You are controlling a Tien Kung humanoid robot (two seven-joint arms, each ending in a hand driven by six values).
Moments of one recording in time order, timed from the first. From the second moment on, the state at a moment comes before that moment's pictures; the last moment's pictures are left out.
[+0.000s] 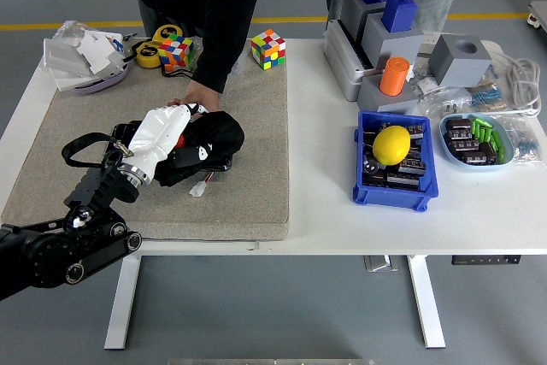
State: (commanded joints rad) left arm -0.68 0.33 -0.35 -1.00 1.58 0.65 0.08; right arm 0.11 -0.43 0.96 0.33 -0.36 -0.17 -0.15
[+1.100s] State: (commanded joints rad) left arm -0.57 0.44 -0.50 -0.91 1.58 0.65 0.06; right arm 0.11 -0.43 1.00 0.33 -0.37 -0.17 -0.16
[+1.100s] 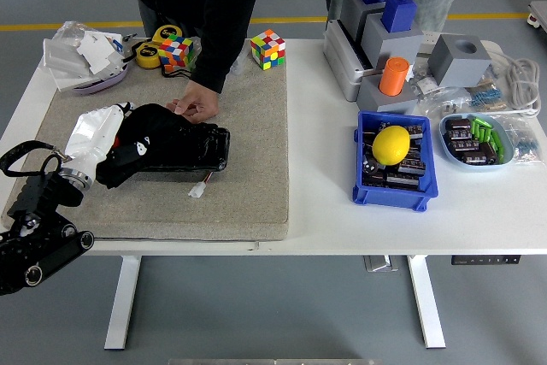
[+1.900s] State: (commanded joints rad) left arm -0.51 0.48 -0.65 -0.88 1.61 0.65 0.05; right arm 0.10 -0.42 1.02 0.33 -0.38 -0.17 -0.16
